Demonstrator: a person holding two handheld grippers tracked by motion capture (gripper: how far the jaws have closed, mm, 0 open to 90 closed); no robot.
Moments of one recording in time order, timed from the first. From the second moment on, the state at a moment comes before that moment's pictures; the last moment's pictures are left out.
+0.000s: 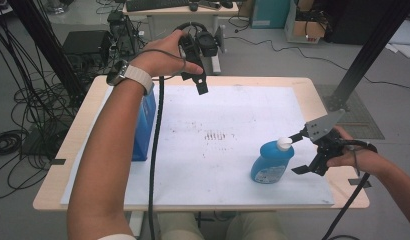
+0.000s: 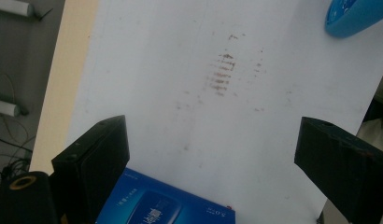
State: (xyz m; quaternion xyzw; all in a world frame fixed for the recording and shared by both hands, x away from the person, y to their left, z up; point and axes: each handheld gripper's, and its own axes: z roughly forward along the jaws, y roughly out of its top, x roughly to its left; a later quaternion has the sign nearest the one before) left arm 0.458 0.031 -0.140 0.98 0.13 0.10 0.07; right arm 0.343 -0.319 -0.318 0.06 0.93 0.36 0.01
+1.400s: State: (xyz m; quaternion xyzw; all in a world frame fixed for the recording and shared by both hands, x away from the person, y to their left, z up) left arm 0.459 0.033 -0.141 0.98 0.13 0.10 0.08; right arm 0.343 -0.318 -0.318 0.06 0.93 0.36 0.01
